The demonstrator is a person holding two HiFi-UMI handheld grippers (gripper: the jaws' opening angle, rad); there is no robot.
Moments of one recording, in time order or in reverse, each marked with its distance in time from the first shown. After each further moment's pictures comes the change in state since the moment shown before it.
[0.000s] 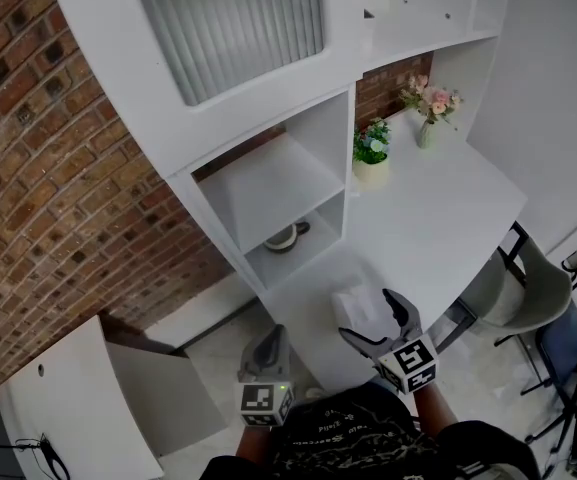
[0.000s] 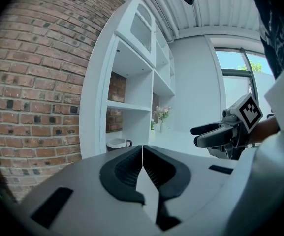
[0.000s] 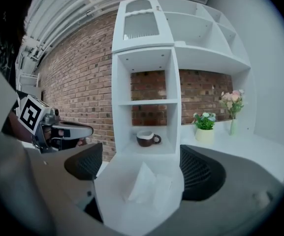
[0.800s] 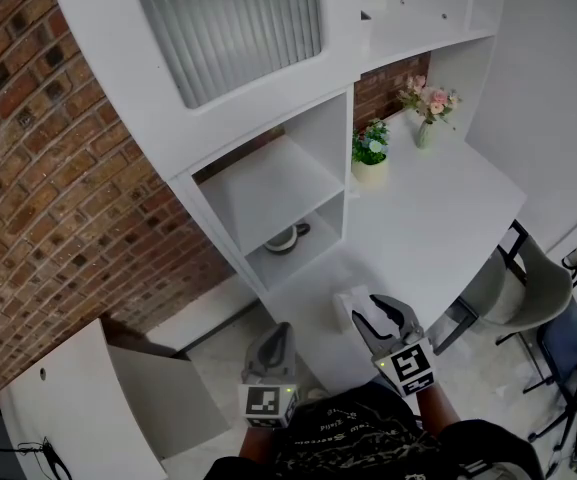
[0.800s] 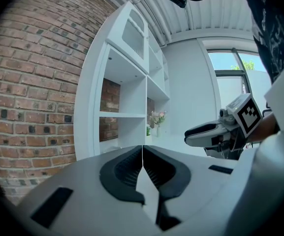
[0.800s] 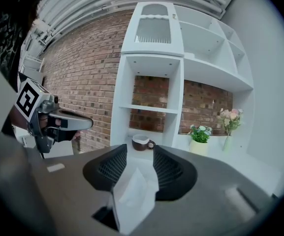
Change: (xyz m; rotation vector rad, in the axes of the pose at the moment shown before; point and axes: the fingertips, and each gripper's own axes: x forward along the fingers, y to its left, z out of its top) left arm 0.000 -0.012 0.021 0.068 -0.064 -0.033; right arm -0.004 0.001 0.015 -0.144 -0.017 -0.067
